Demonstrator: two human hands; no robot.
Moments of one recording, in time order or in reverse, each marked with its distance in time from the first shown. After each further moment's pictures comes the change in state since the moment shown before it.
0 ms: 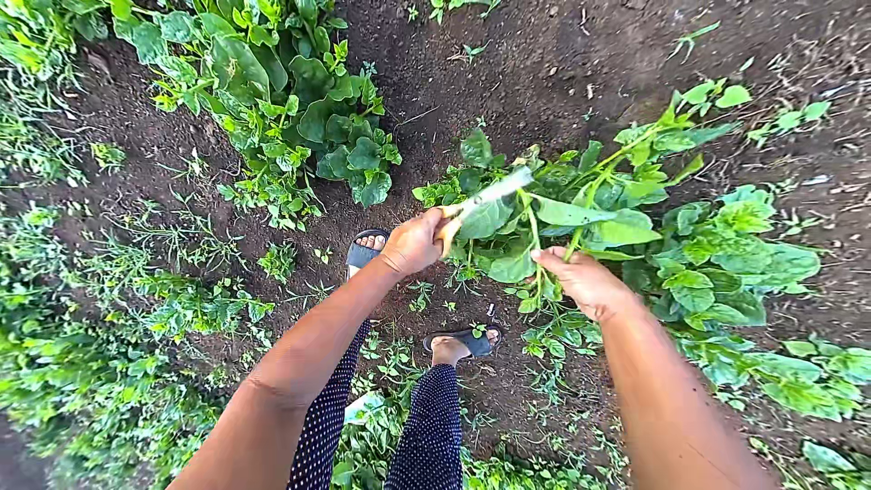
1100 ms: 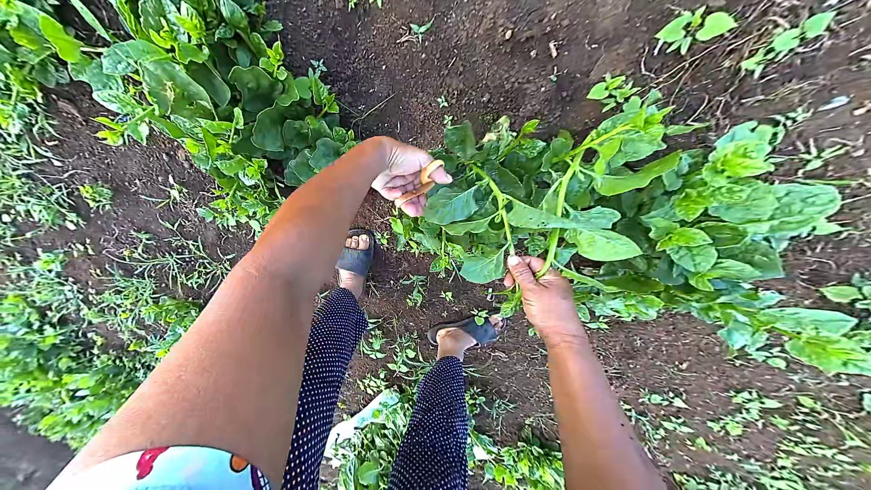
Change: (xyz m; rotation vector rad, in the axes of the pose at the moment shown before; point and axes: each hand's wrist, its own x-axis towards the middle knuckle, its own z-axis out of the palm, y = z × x) left_hand 0.123 0.054 -0.056 -0.227 -0.757 -0.615; right_hand -0.024 0.058 0.045 0.304 0.270 -0.205
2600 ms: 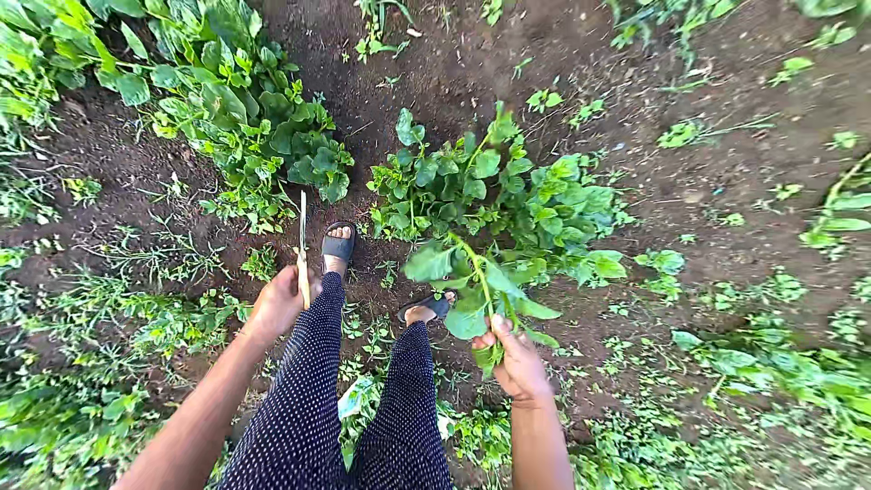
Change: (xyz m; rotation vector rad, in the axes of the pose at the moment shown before) left_hand -0.208 -0.253 0.180 -0.196 0.786 0.447; right_hand -0.231 -0.017 -0.051 0.719 -0.007 0.114
